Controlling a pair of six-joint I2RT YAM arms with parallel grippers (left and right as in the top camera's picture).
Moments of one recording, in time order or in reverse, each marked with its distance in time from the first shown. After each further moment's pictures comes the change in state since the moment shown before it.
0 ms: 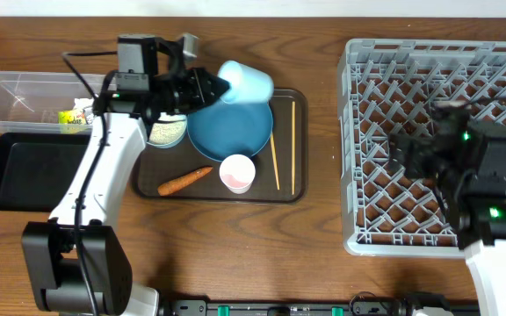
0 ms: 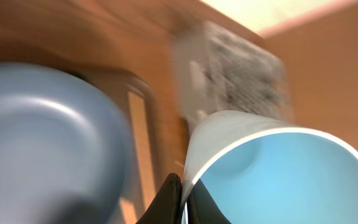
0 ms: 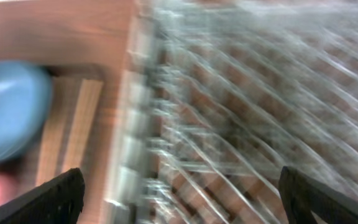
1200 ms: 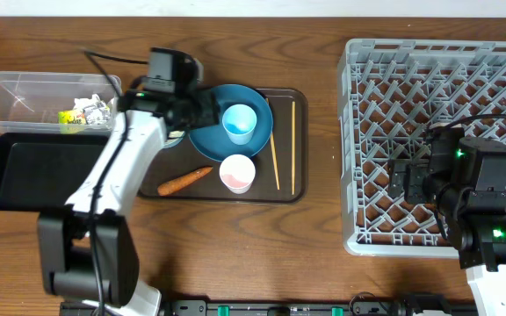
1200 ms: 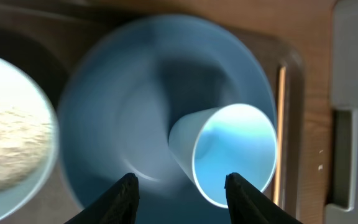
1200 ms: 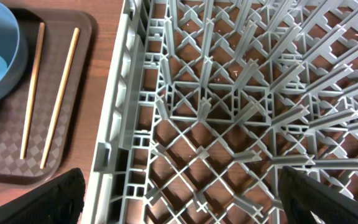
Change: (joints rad) left arm -0.085 0.057 -0.003 -0.208 -0.597 0.149; right arm 0.040 -0.112 -0.002 -0.253 0.175 -0.037
